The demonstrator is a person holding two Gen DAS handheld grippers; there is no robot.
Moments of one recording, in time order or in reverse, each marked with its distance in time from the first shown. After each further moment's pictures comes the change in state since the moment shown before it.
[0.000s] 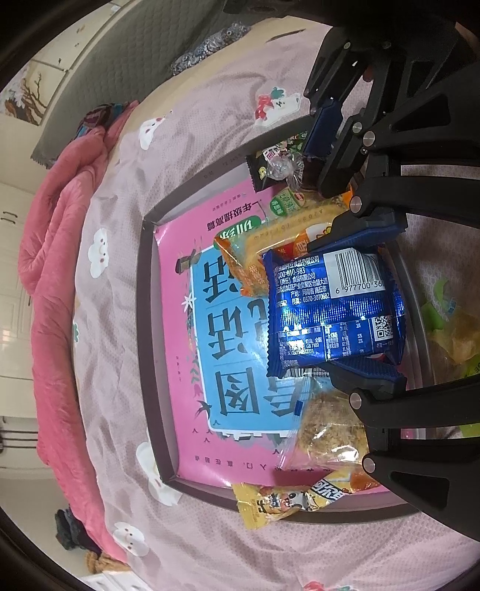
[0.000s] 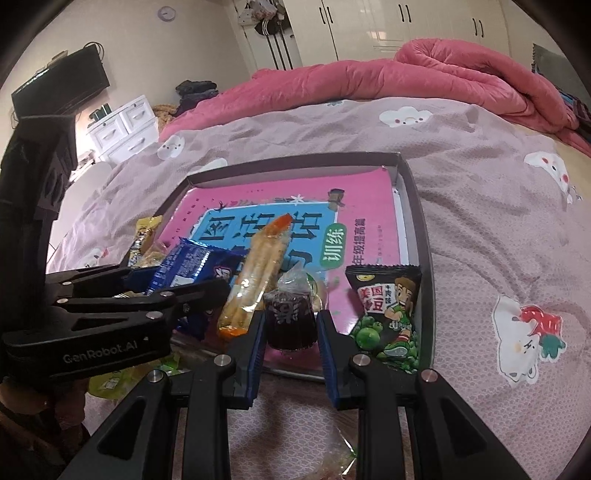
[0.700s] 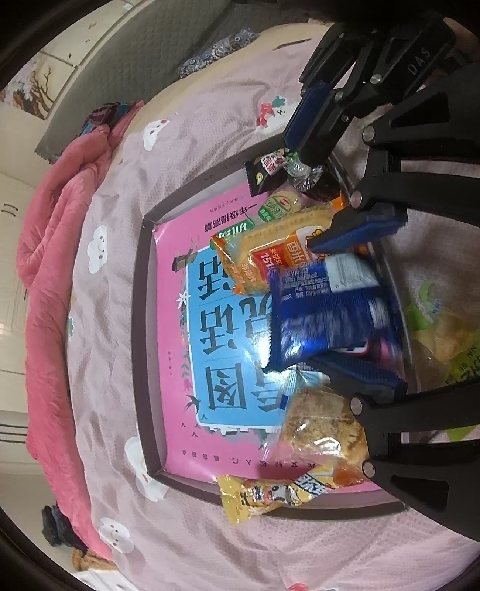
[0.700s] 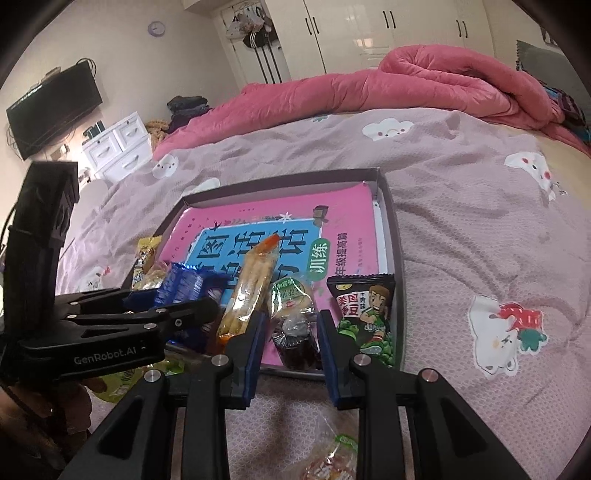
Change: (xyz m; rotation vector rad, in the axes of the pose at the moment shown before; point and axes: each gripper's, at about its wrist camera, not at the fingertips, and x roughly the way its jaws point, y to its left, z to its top) left arm -0.011 0.007 -0.004 -0.041 0.016 -0.031; right arm -0.028 -0.008 0.000 0.049 -0.064 -0.008
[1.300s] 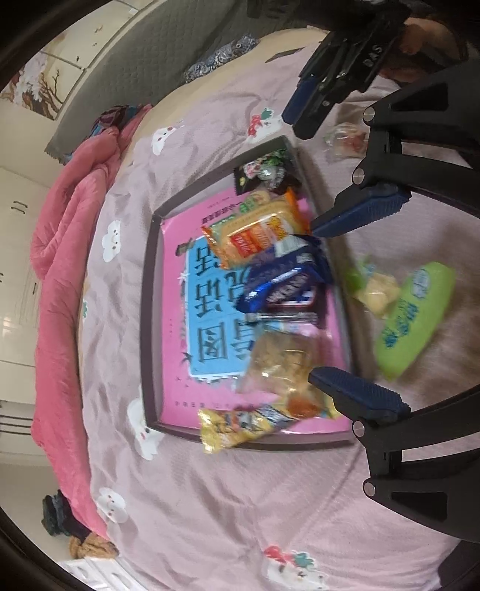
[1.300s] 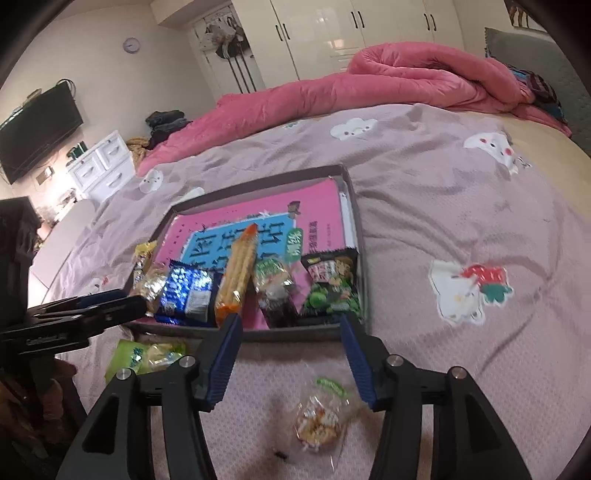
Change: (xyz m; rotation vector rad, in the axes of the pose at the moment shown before) left arm -0.055 0.030 -0.030 -0.009 -0.020 -0.005; right arm -0.031 -0.007 -0.024 0.085 0.001 -0.079
